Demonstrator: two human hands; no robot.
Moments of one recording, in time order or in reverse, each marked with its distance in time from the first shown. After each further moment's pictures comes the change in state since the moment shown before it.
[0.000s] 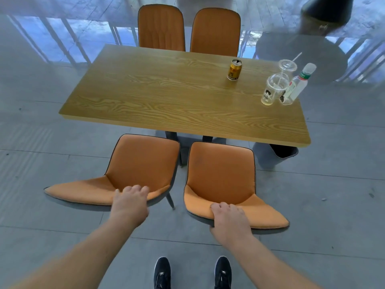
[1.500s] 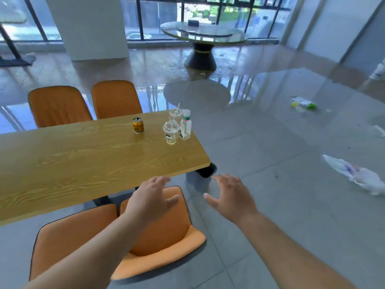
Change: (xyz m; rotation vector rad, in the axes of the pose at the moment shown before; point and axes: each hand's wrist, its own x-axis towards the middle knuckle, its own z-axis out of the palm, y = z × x) left_hand -0.014 0.246 -0.199 -0.360 0.305 0.621; right_hand -0.133 0.173 -0.167 0.332 0.586 0.442
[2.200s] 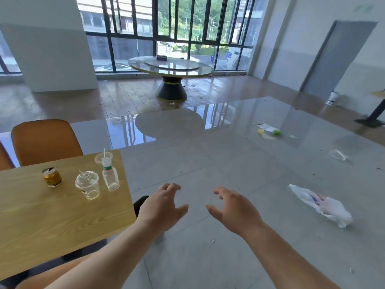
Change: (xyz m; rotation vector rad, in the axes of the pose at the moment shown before) left_hand 0.250 0.364 0.085 -0.080 0.067 0.129; right_hand 0.140 0.339 -0.190 0.060 0.005 0.121
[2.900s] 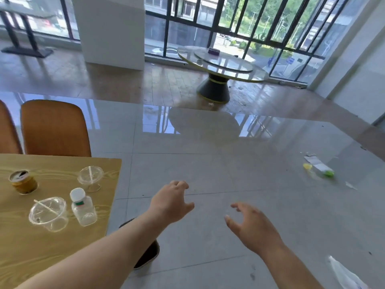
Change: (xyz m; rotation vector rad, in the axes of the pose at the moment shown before) left_hand 0.382 -0.055 0.046 -0.070 -0.032 -0.246; right_hand 0.403 0.079 -0.015 -0.071 -0.181 -0.138
